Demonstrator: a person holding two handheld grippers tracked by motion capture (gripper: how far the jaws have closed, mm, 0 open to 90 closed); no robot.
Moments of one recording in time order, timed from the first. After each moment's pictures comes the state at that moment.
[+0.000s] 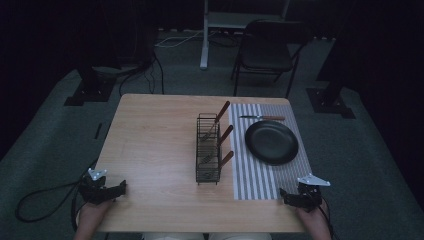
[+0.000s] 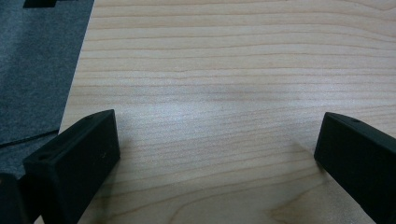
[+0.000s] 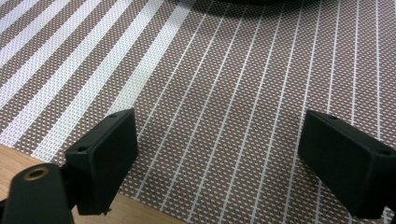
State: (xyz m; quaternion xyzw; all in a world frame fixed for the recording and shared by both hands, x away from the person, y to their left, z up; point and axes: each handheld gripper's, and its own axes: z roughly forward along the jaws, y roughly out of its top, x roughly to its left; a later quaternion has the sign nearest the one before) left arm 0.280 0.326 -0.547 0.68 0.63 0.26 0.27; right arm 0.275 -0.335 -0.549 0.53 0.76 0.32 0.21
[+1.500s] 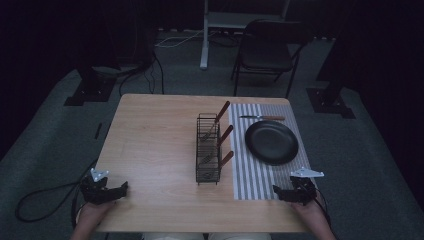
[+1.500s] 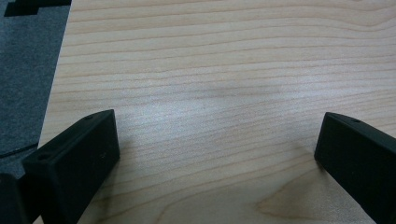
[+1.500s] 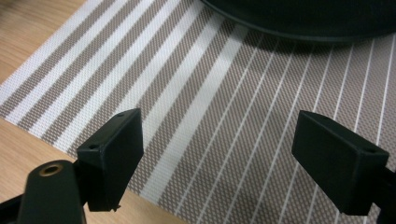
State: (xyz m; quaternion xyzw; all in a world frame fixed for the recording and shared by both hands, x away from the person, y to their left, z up) left arm 0.279 0.324 -0.547 0.70 0.61 0.25 0.27; right arm 0.286 -0.312 -0.522 0.50 0.78 0.32 0.17
